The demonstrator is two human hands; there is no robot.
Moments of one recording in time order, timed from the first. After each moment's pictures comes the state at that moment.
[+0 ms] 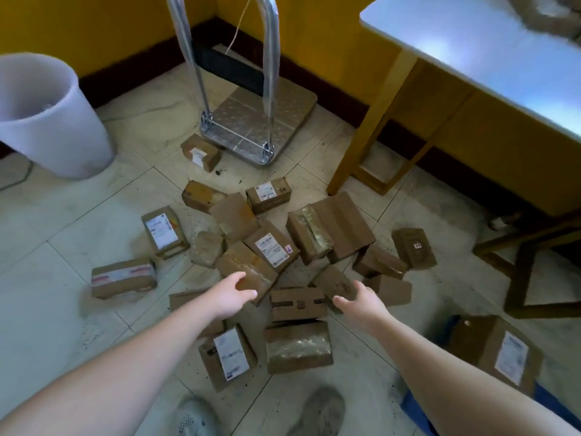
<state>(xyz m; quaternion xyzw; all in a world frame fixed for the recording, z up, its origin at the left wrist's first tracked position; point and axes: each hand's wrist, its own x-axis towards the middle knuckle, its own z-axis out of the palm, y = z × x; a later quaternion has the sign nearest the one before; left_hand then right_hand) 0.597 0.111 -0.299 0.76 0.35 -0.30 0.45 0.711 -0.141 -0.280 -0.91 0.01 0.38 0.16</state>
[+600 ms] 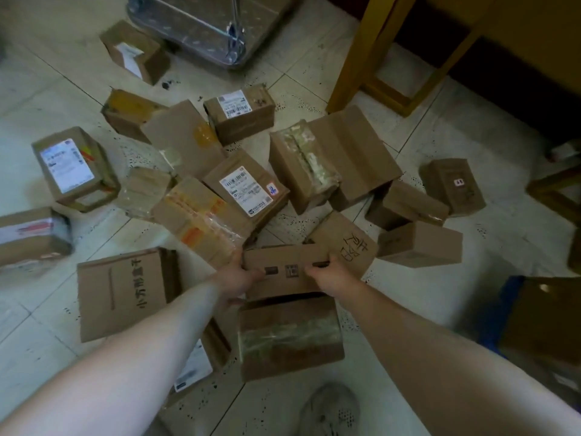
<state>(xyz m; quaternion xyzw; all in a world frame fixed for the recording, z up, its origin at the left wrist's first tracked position) 0.642 0.051 -0.642 0.58 0.46 -0.29 0.60 0.743 -0.133 -0.638 -0.83 0.08 0.45 0.31</state>
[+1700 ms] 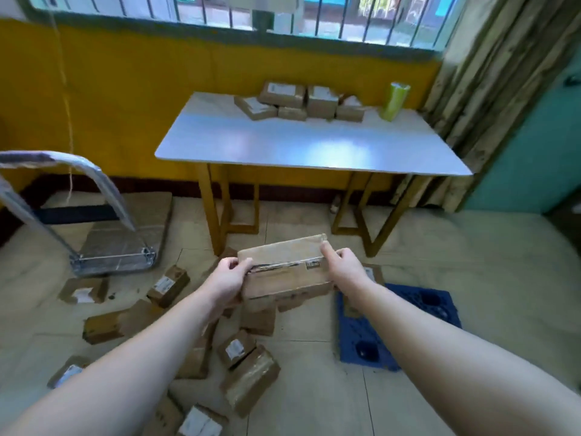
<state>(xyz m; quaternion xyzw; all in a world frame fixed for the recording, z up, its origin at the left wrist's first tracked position) 0.619 -0.036 -0.069 0.76 0.22 -0.21 0.58 0.624 -0.263 -0.065 -0.82 0.24 0.13 0.51</state>
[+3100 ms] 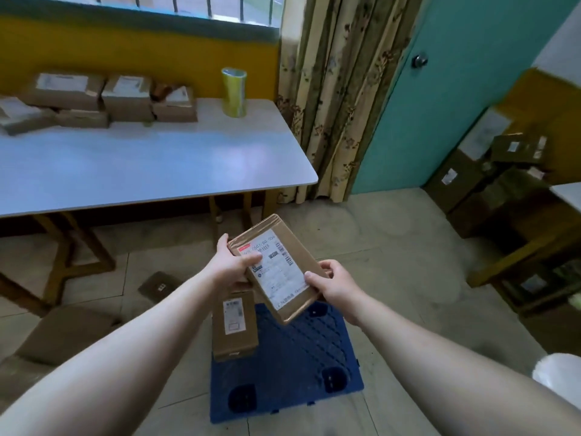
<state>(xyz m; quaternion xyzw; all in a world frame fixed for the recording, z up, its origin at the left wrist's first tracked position) 0.775 -0.578 -0.052 0.66 0.04 -0.33 0.67 0.652 -0.773 -0.040 -0.75 0.32 0.07 0.58</state>
